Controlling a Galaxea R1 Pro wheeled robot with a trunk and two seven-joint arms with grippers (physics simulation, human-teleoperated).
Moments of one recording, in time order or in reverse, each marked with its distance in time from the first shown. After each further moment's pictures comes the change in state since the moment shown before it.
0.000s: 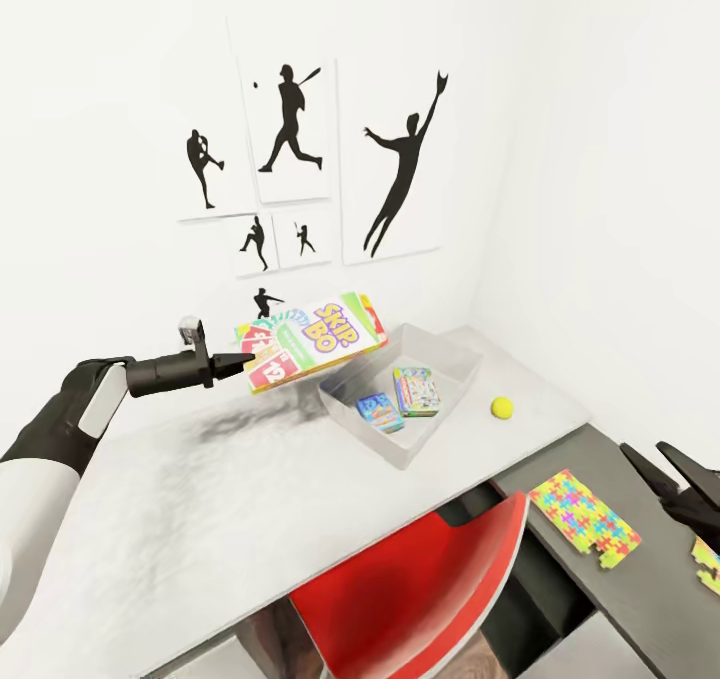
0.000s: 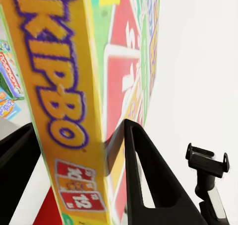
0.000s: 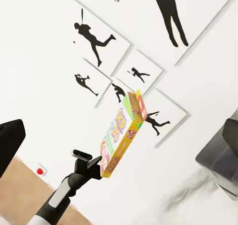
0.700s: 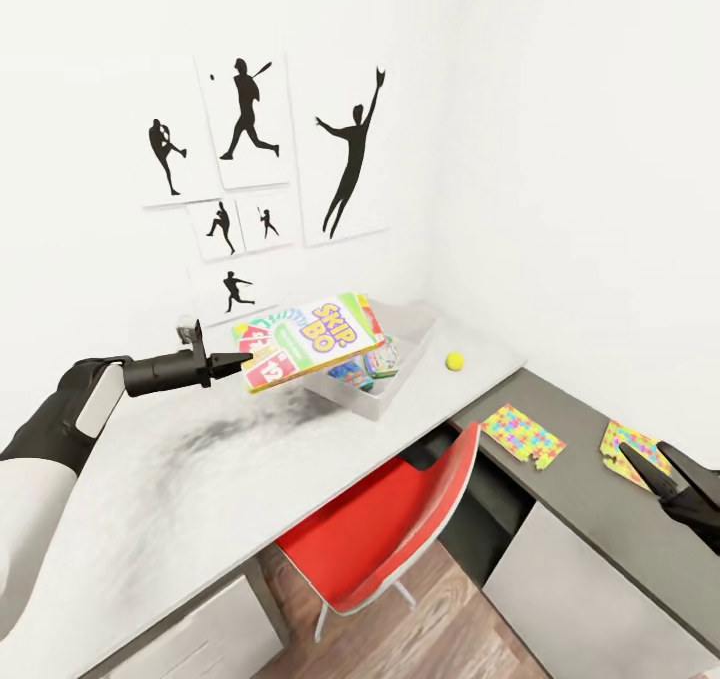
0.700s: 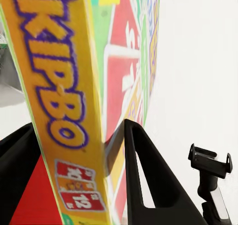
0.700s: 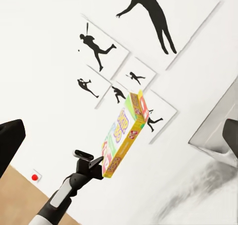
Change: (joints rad) left arm -0.002 0.007 0.001 0.000 -0.004 -0.002 0.000; right arm 0.000 0.002 0.003 -0.003 -0.005 0.002 0.000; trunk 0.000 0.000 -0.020
